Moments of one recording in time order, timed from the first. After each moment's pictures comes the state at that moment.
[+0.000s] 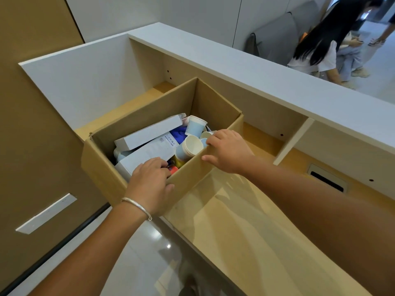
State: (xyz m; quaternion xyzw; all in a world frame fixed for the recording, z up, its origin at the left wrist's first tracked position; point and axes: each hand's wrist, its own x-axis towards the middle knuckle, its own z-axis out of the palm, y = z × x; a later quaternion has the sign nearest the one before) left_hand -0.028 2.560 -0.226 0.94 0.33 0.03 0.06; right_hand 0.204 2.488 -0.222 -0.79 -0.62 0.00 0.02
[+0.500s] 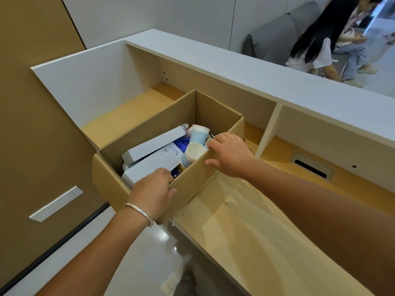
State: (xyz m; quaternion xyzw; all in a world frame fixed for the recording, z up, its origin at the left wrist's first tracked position) left_hand -0.018 2.446 -0.219 0.92 0.38 0.00 0.12; right_hand 0.215 2.387 -0.227 -0.78 -0.63 0.00 0.04
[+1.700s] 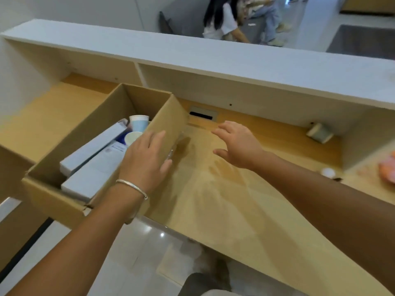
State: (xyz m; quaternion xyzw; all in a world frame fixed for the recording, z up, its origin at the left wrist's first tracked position) left_hand 0.128 2.128 -0.209 0.96 0.23 0.13 0.03; right_hand 0.332 1.958 -0.239 -0.86 -0.51 0.00 0.09
